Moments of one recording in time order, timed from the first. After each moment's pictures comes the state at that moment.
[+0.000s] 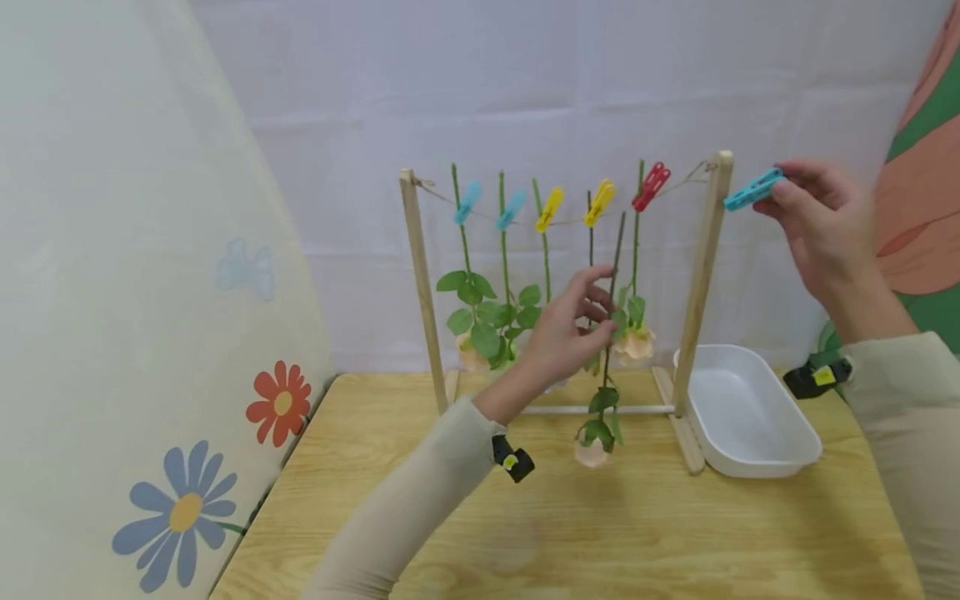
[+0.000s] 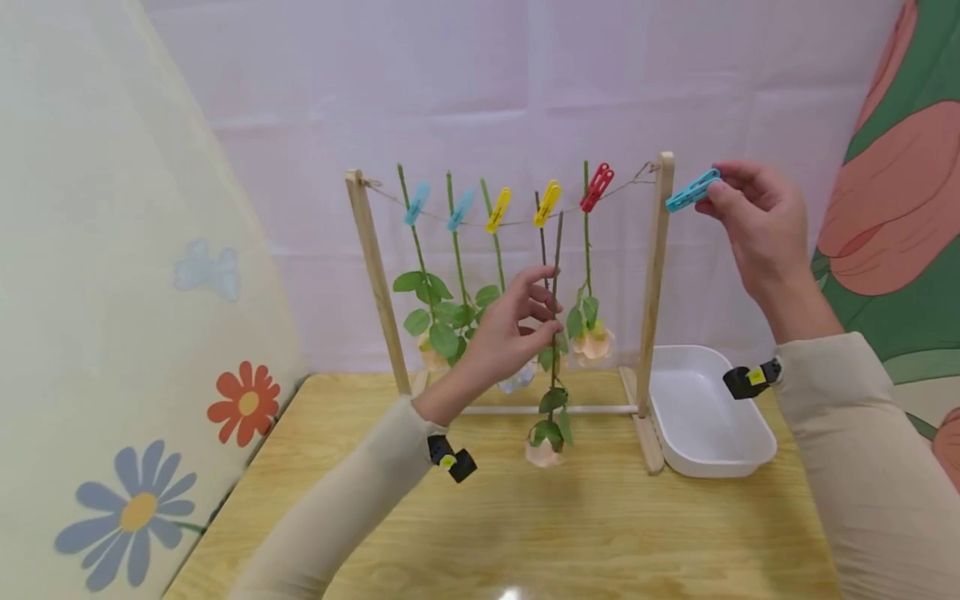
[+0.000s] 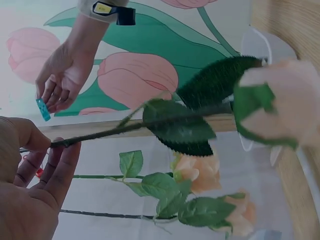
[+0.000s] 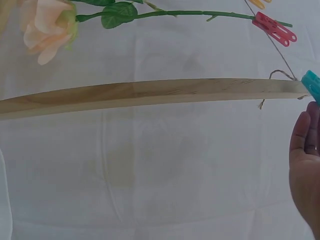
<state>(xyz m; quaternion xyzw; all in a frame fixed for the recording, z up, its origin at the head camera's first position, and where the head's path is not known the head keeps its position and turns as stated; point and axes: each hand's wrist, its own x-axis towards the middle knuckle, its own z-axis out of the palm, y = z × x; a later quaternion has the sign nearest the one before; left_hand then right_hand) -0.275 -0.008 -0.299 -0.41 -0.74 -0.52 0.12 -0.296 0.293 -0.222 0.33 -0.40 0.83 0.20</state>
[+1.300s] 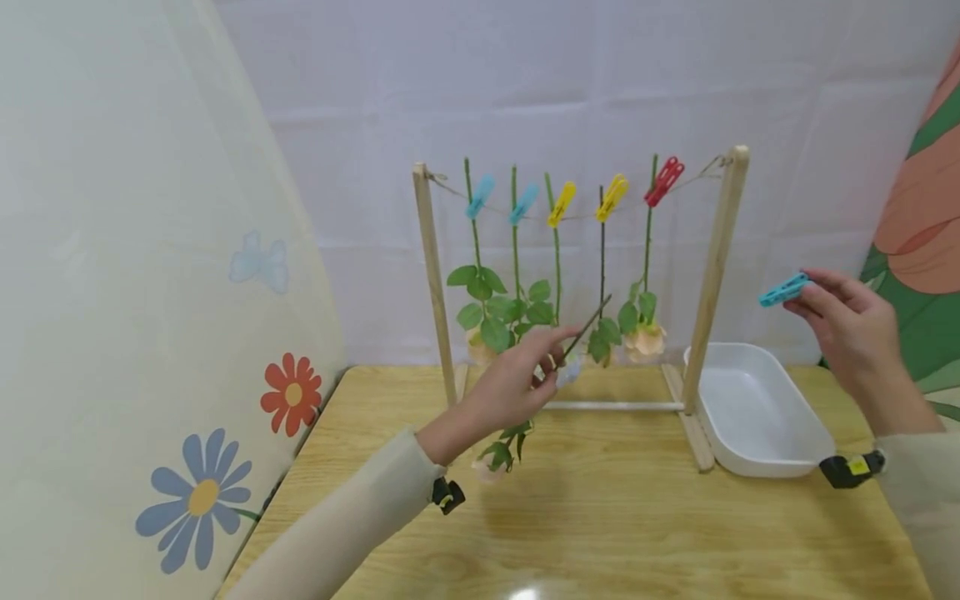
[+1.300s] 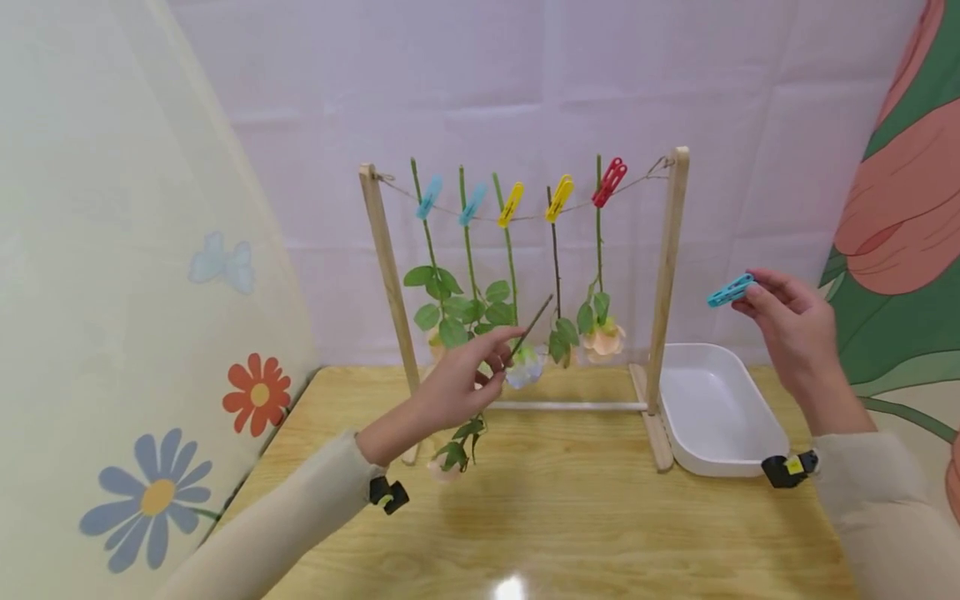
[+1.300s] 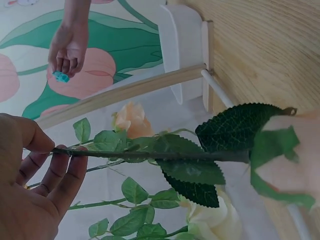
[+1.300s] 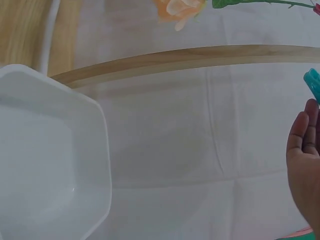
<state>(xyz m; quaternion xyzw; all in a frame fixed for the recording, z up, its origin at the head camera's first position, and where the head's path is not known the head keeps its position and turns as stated) -0.247 -0.083 -0.335 -0.43 -0.84 -0.30 0.14 -0.262 0.333 -0.328 0.22 -0.43 0.86 0.15</state>
